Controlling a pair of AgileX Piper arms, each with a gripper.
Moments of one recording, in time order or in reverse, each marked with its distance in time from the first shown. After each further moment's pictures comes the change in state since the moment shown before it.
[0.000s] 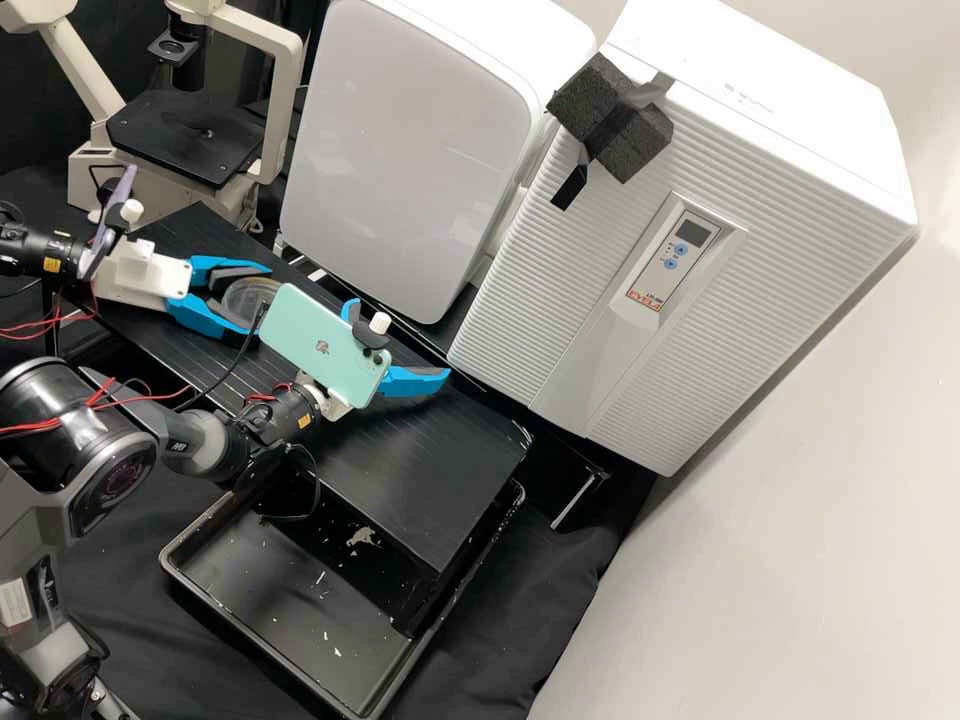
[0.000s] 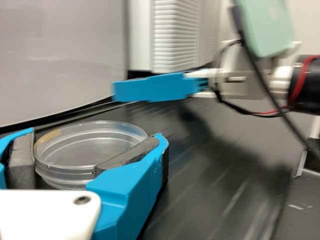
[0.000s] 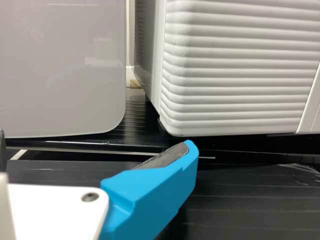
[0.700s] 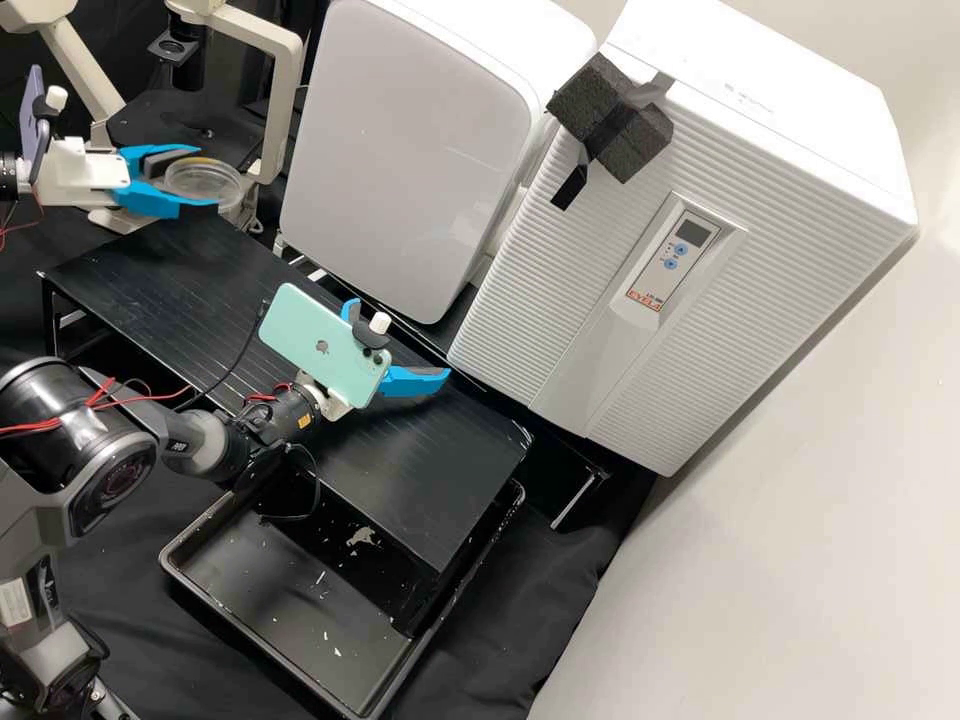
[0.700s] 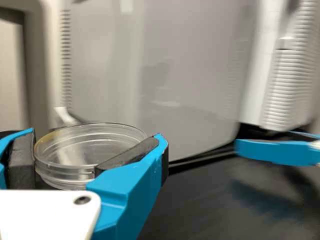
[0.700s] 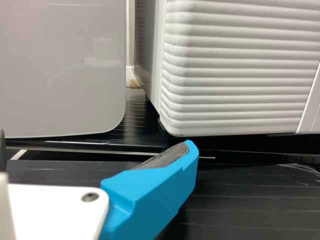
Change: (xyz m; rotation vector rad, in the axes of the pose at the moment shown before) left arm -0.085 0.055 -0.068 -0.082 0.301 0.210; right arm 0.000 0.000 0.000 0.000 0.000 0.000
